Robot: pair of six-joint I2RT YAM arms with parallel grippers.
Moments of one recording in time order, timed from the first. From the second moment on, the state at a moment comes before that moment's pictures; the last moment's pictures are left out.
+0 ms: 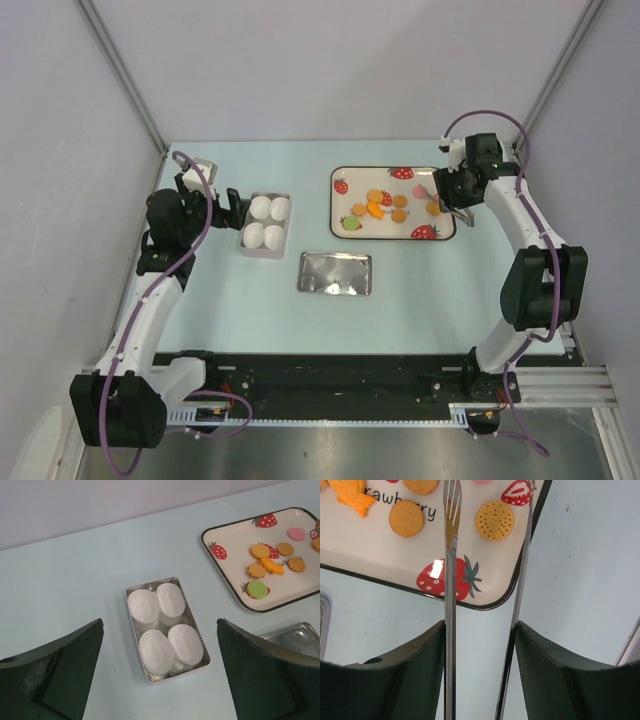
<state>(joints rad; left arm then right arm) -0.02 1.02 0.81 0.01 0.35 0.05 0.05 1.69 1.48 -0.73 -0.09 -0.24</state>
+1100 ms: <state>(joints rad) -0.02 1.02 0.81 0.01 0.35 0.05 -0.04 1.74 1.40 -0.70 -0.18 -0.23</state>
